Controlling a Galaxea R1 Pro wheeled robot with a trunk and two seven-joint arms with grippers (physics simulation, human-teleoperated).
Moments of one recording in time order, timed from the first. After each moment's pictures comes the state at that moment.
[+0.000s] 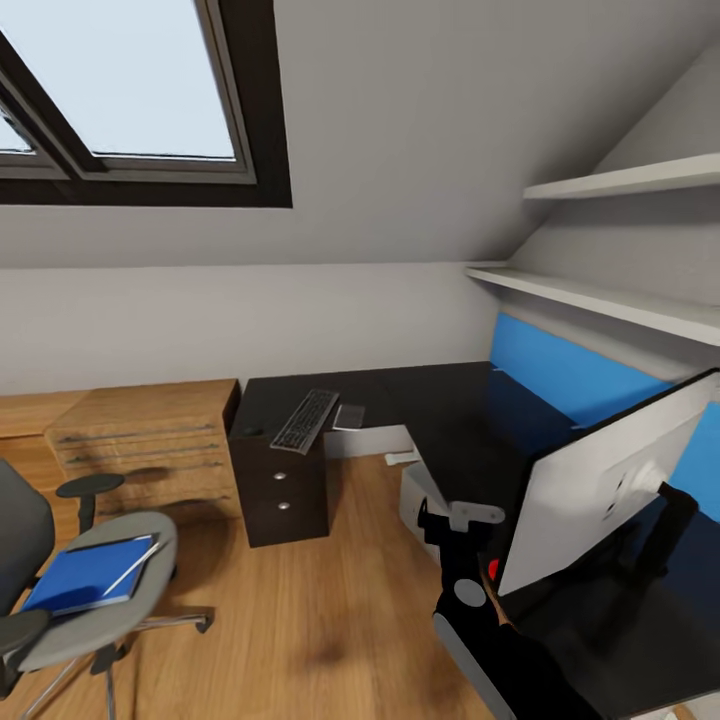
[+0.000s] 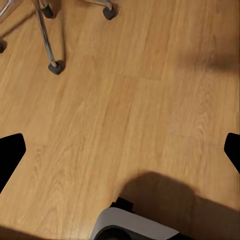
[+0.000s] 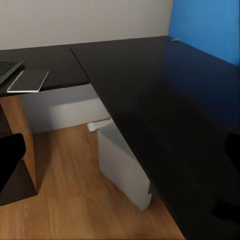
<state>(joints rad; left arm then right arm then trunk) 0.05 -0.01 -0.27 -0.59 0.42 -0.28 0.43 -0.39 -0.06 0.58 -1.25 -0.35 0.10 -0.73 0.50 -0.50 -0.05</state>
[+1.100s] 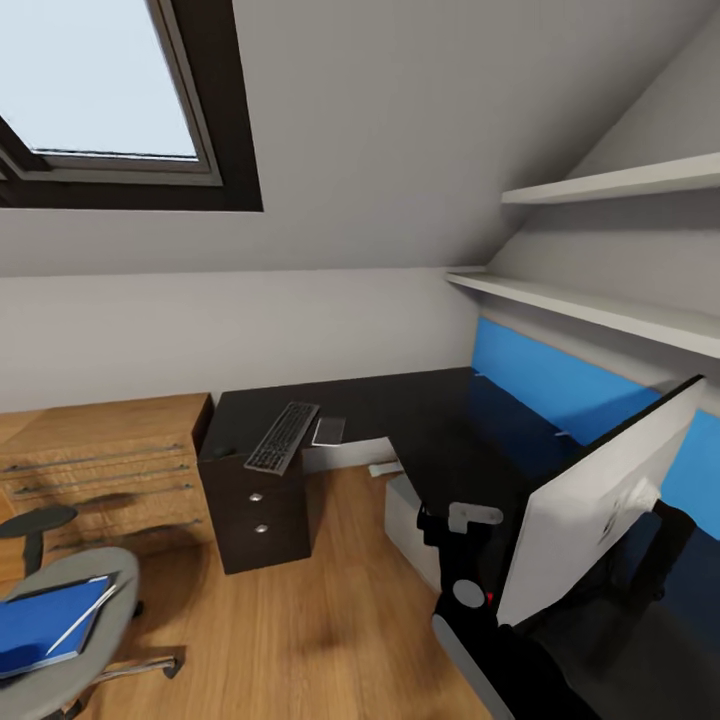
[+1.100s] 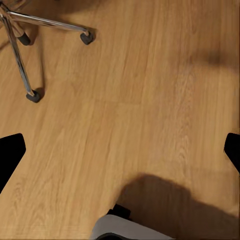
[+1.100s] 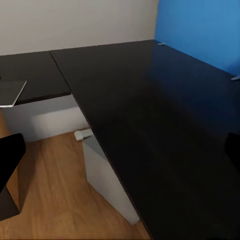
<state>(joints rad) 0.05 -0.01 -0.27 -0.59 0.42 -0.30 0.43 -0.39 -0.06 0.58 -1.24 -0.35 0.10 -0.73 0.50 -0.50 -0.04</state>
